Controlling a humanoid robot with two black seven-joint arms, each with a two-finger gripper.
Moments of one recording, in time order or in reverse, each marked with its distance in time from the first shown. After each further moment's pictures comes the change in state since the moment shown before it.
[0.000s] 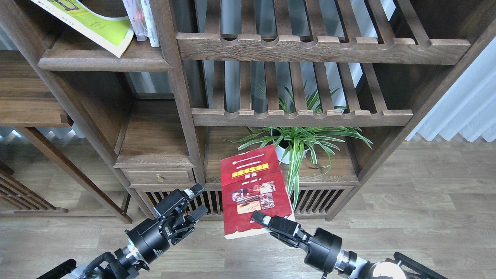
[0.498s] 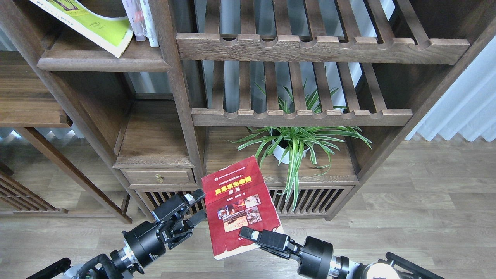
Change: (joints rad) left arm -0.010 0.067 0.083 -0.035 -0.001 0.000 0.002; right arm 0.043 0.006 -0.035 -0.006 0.041 0.000 -0.025
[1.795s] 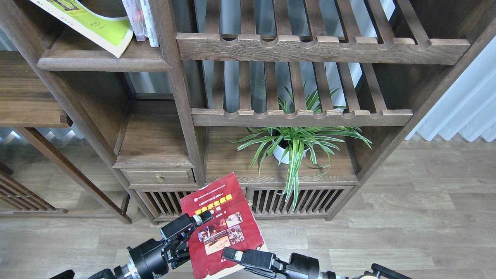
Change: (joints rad) left arm 0.009 -0.009 0.083 0.023 -0.014 0.000 0.000; right arm -0.038 0.035 -0.103 0.019 -0.003 0.000 -0.018
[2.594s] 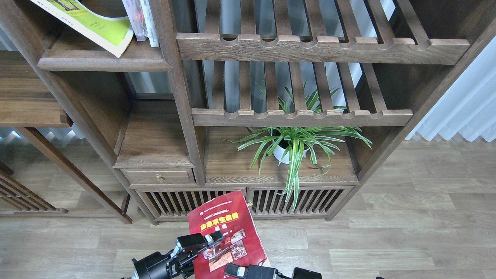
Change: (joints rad) left arm 0.001 0.005 0.081 0.000 0.001 0.000 0.004; right arm -0.058 0.001 0.007 0.000 -0.026 0.000 -0.008
